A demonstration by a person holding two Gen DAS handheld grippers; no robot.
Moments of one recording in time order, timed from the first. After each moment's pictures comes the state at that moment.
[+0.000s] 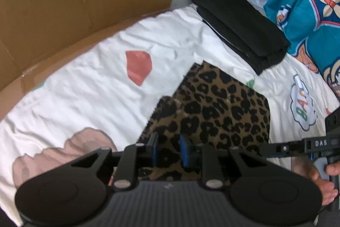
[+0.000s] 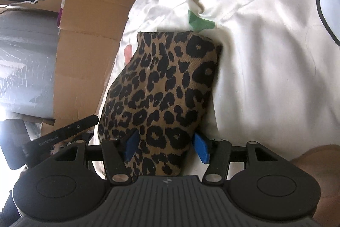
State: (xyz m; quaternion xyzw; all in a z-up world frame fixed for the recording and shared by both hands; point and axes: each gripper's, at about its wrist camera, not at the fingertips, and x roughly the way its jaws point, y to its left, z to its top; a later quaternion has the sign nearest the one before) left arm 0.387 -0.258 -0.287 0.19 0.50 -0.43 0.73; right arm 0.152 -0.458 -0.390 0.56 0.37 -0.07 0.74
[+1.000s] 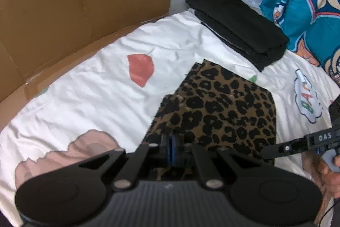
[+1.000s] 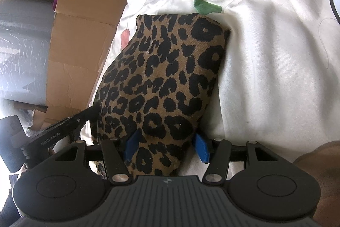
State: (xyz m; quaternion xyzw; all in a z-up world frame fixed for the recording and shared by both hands) left arm 0.376 -0.247 -0.295 0.21 0.46 -0.43 0.75; right arm 0.162 -0.448 -0.391 0.54 0.40 -0.06 0.74
